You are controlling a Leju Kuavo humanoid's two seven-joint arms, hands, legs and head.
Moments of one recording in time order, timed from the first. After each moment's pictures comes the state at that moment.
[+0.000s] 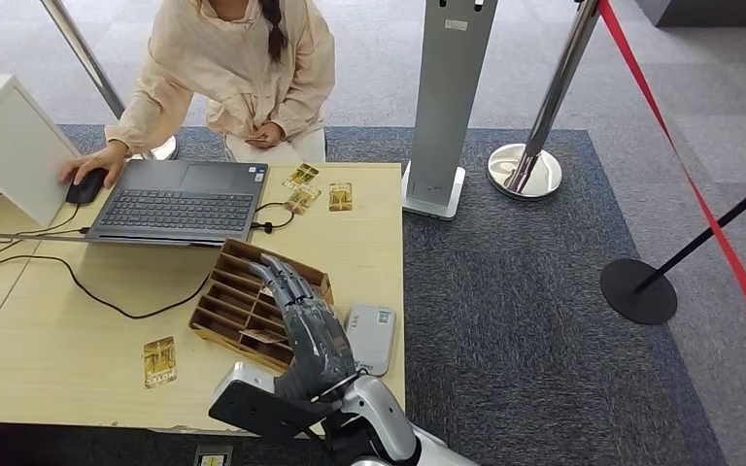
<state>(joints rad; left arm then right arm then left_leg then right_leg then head) -0.18 -0.07 -1.26 -0.18 0.75 0.14 0.37 -0.36 0.10 1.09 -1.41 0.60 -0.56 0.26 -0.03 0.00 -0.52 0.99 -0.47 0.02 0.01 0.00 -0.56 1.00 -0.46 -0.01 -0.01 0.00</state>
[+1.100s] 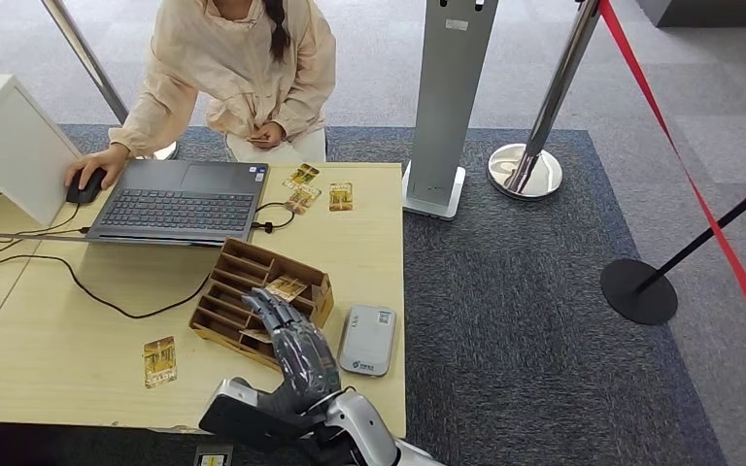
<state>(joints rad) -0.18 -0.07 -1.26 -0.19 0.76 0.14 0.40 -0.37 0.16 1.16 -1.18 0.55 -0.63 0.22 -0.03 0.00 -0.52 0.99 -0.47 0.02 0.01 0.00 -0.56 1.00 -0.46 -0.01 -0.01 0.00</state>
